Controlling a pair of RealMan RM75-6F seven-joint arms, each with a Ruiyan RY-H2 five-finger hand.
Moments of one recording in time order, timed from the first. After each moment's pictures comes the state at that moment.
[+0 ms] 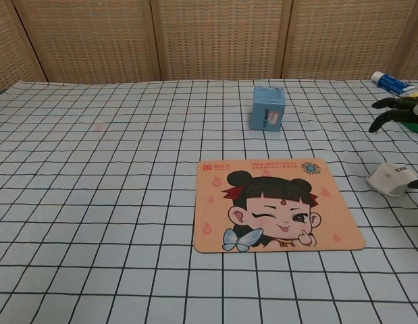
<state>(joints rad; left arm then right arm) -0.09 -1.17 -0.04 -1.52 1.50 1.49 0.05 0.42 -1.40 0.16 -1.39 -1.43 1.09 -0.21</state>
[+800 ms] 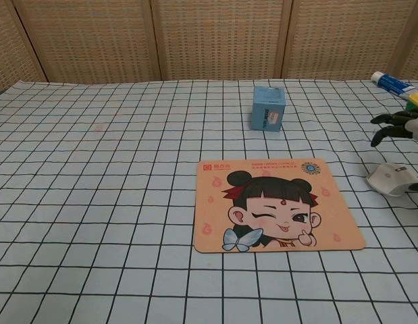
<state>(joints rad) -0.10 -1.19 -0.04 -1.51 1.48 1.46 0.08 0.49 -1.43 0.11 -1.24 -1.41 1.00 -0.21</state>
